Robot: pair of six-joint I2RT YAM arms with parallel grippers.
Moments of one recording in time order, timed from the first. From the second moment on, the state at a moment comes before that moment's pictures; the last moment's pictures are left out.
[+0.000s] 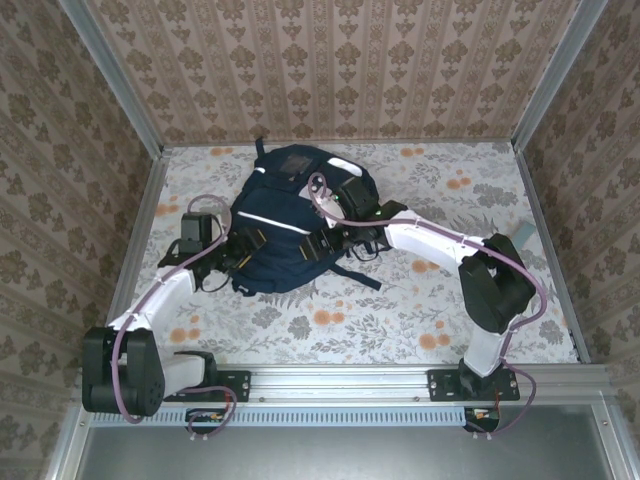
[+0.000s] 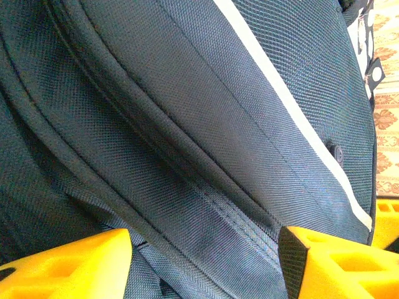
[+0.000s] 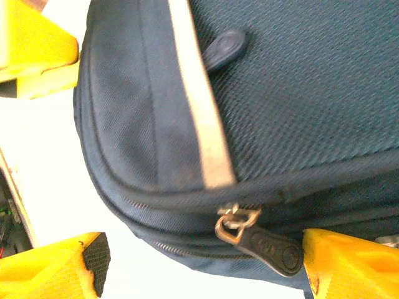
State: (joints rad) left arm -0.14 1.20 0.65 -0.26 0.51 -0.75; right arm 0.65 1.78 1.32 -0.43 -0.42 0.17
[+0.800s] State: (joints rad) left arm -0.15 1.20 0.65 -0.25 0.52 -0.75; right arm 0.71 1.80 1.36 -0.47 -0.17 0.11
